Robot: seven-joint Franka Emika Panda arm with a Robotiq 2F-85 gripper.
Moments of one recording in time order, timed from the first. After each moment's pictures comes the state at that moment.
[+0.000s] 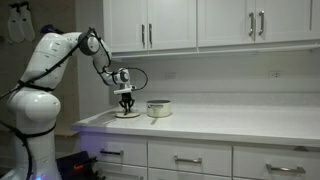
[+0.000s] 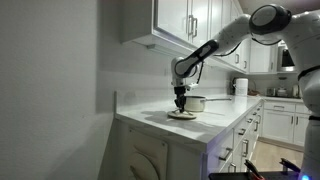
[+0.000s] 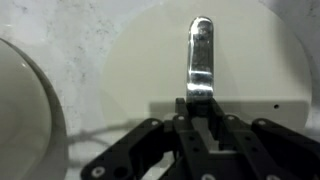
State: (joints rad) arm 0.39 0.35 0.25 -1.85 -0.27 2.11 -0.09
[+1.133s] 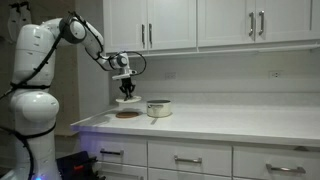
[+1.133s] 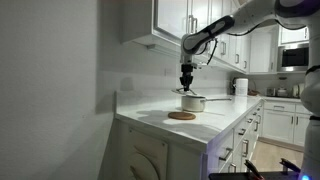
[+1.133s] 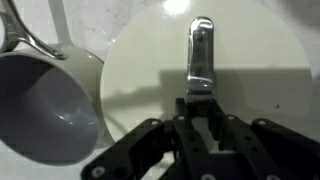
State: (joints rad) arm 0.33 0.06 0.25 -1.88 -0.16 2.02 -0.09
